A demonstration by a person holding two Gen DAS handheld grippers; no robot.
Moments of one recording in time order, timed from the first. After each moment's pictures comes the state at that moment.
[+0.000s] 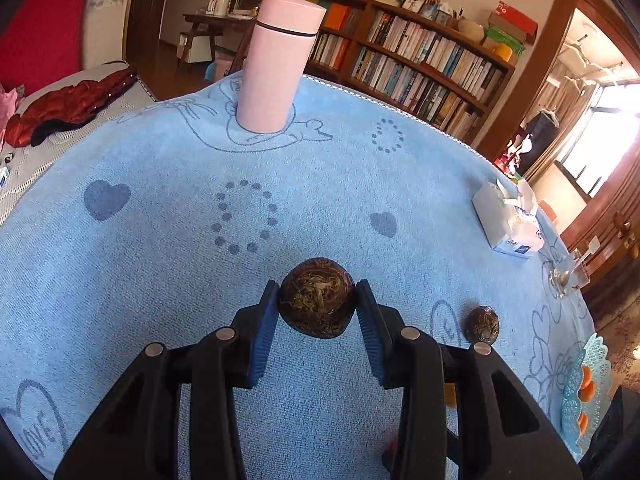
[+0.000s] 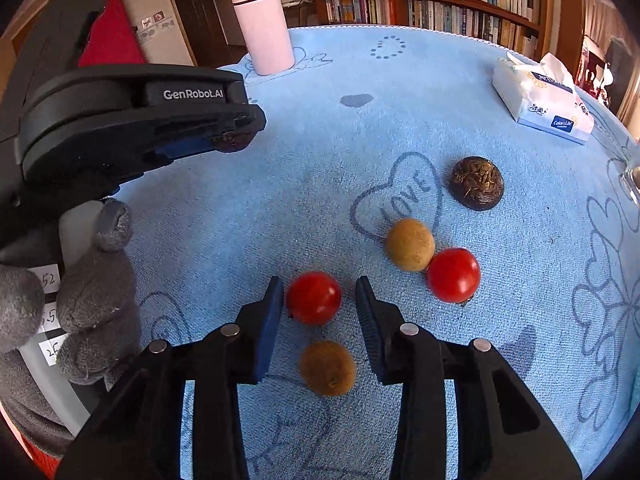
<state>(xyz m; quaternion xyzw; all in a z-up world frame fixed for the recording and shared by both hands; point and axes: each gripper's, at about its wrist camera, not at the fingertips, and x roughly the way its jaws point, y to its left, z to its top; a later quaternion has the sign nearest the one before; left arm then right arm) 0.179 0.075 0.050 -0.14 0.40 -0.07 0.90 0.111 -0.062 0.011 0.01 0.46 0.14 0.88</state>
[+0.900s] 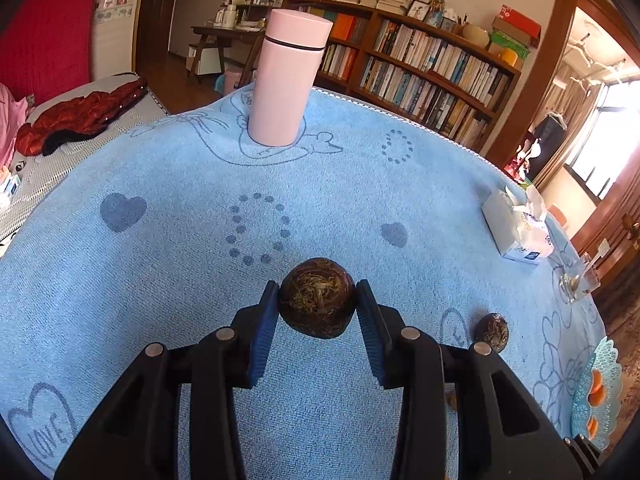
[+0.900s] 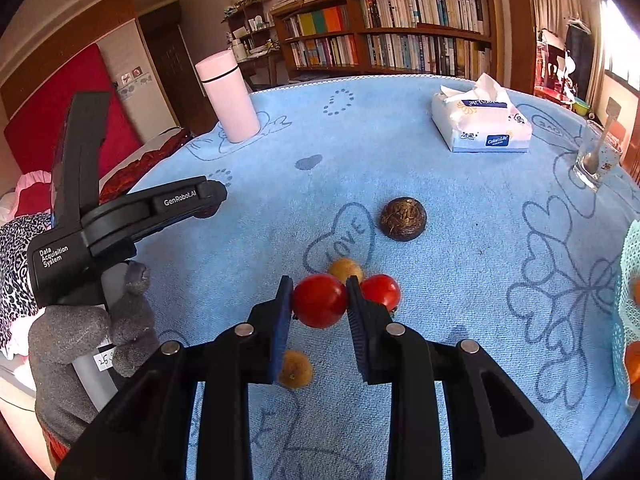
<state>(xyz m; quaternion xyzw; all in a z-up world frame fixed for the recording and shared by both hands) 0.175 0.075 0.054 -0.12 0.38 -0.05 0.91 0.078 -0.112 0.056 0.08 0.38 0.09 0.92</state>
